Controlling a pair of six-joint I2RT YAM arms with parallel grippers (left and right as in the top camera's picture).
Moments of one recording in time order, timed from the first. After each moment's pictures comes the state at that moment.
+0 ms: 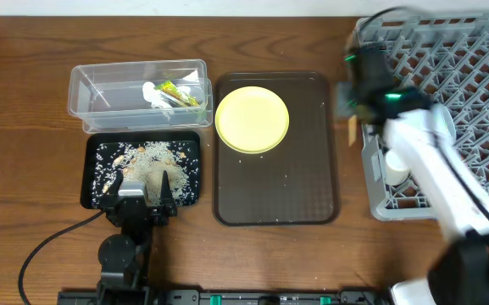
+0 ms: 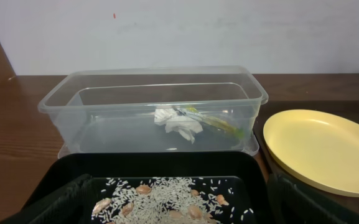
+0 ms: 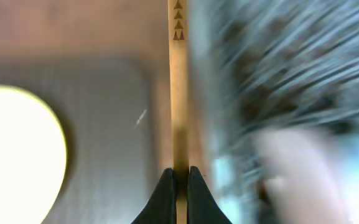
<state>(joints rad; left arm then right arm) -0.07 0.03 0.03 -0.13 -0.08 -0.02 0.22 1.62 1.38 -0.66 0.22 0.24</state>
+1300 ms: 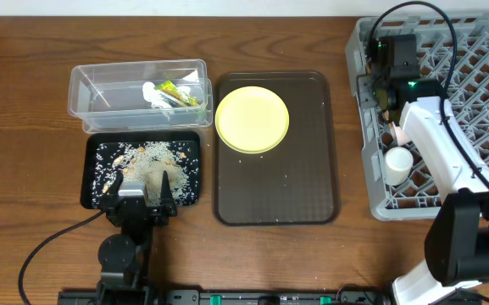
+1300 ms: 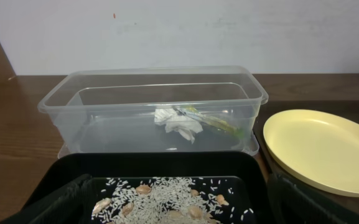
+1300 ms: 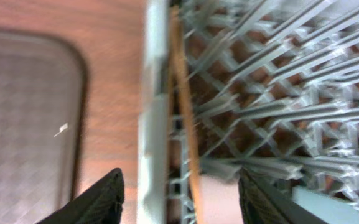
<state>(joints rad) -0.07 0.03 0.03 -0.13 -0.08 -0.02 0.11 1.77 1.38 -0.56 0.17 -0.06</state>
